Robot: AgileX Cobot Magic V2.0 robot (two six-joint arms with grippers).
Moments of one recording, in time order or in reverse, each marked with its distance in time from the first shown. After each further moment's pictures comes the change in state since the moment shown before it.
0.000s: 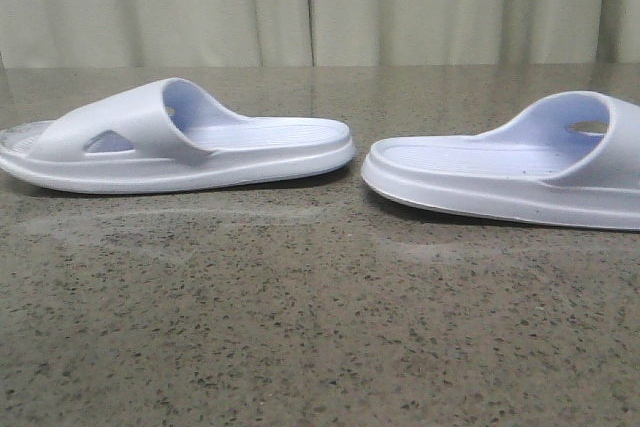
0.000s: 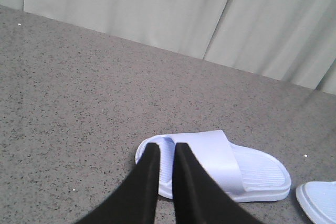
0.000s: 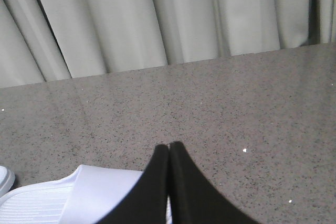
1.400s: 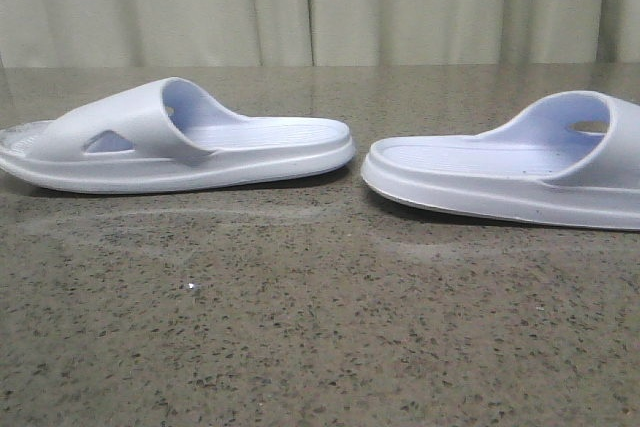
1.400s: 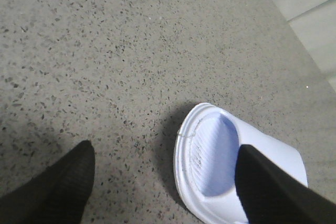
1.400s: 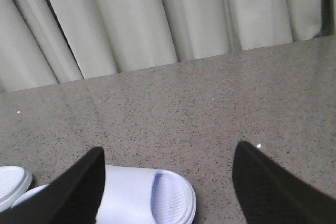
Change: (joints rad) left arm 0.000 0.629 0.037 -0.463 -0.225 0.011; right arm 0.000 0.000 0.000 0.053 0.001 0.000
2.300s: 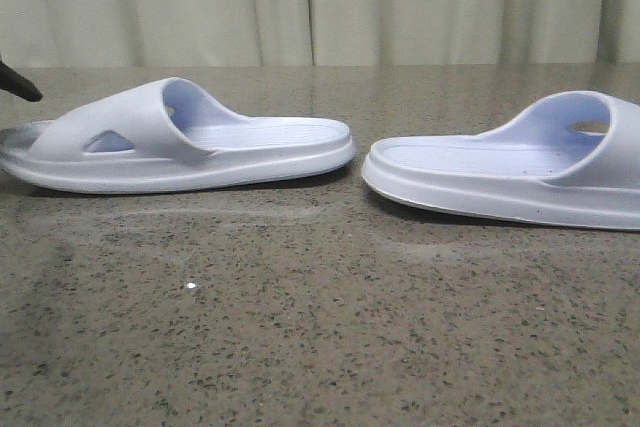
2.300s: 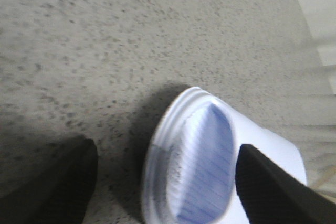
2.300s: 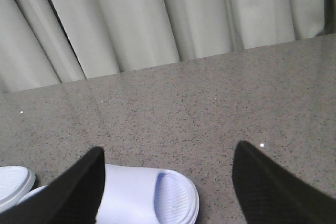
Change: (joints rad) left arm 0.000 0.310 -0.056 -0.632 0.166 0.576; right arm 0.000 0.000 0.000 0.010 0.000 0.000
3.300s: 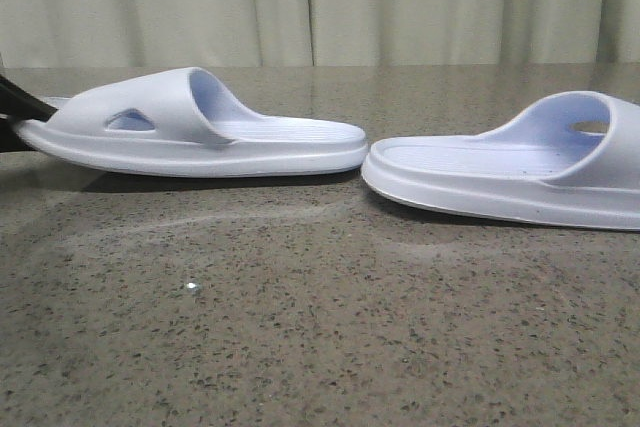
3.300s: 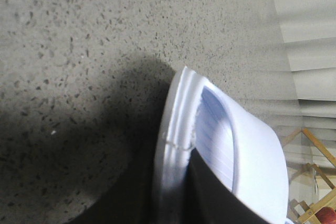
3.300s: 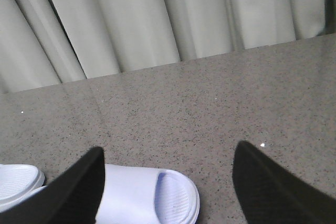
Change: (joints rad) left arm 0.000 0.102 -0.014 -0.161 0.158 0.112; right arm 0.000 0.000 0.000 0.002 0.000 0.000
